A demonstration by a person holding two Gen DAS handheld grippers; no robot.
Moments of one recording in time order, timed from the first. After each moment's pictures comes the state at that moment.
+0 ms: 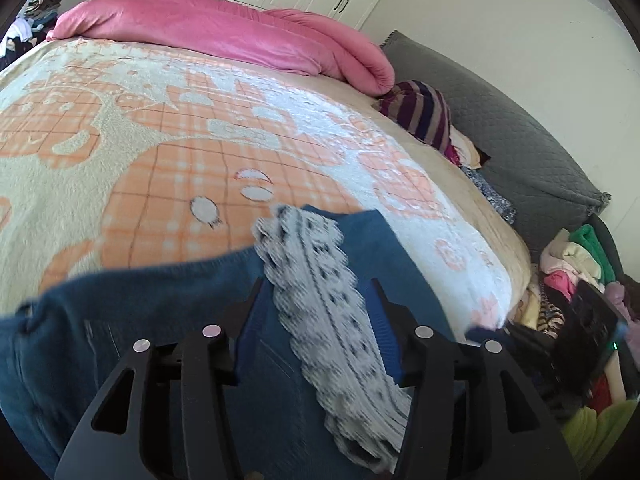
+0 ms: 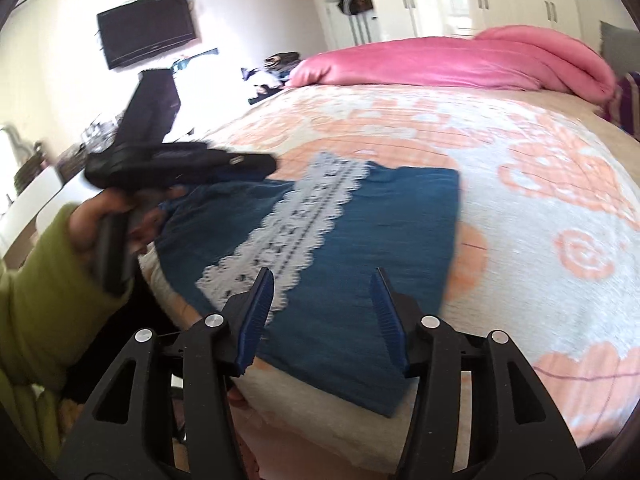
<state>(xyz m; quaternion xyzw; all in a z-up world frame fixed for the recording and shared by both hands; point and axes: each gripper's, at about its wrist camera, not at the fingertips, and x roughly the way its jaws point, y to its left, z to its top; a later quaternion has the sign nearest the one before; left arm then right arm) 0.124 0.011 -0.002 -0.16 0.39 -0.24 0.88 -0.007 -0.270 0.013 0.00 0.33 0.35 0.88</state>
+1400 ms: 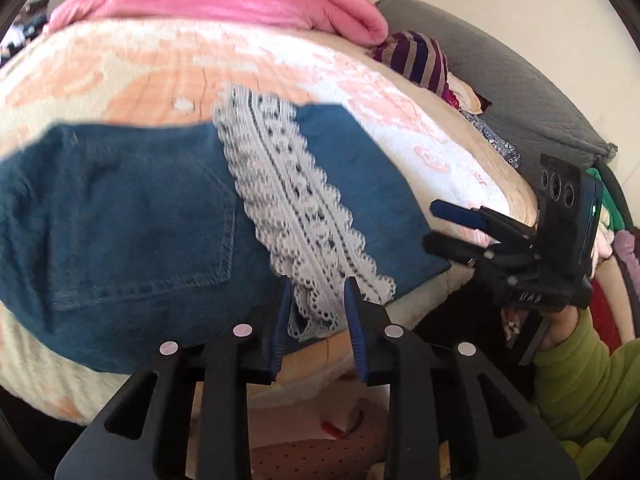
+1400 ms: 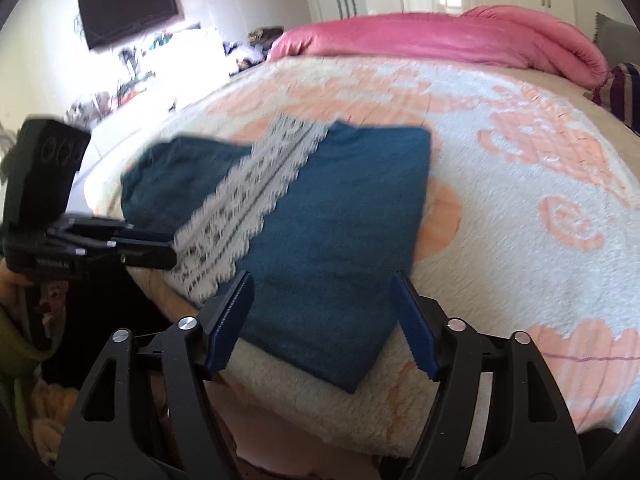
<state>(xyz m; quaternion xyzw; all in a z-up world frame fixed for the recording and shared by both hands) 0.029 -0.021 -0.021 -0.10 0.44 -0.23 0.86 0.002 -0.278 -0.002 -0.01 0.36 0.32 0.87</state>
